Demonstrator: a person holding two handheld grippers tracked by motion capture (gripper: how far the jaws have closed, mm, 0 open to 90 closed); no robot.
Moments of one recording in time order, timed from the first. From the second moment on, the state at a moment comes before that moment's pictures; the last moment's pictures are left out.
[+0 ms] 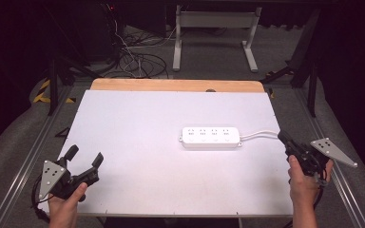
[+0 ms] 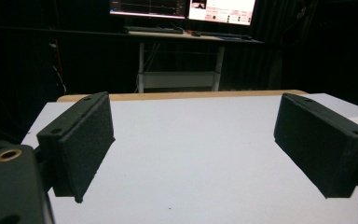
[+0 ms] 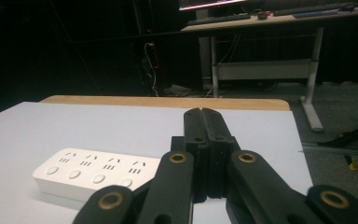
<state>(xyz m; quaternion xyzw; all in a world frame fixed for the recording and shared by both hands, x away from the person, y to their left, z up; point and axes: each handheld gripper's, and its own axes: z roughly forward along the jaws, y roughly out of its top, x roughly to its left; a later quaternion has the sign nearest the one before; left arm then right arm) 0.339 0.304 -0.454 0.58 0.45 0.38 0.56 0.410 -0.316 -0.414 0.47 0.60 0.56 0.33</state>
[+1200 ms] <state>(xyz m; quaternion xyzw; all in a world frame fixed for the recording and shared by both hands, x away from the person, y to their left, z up) 0.342 0.302 -0.455 0.58 0.45 0.38 0.56 0.431 -0.300 -0.436 0.46 0.60 0.52 0.40</state>
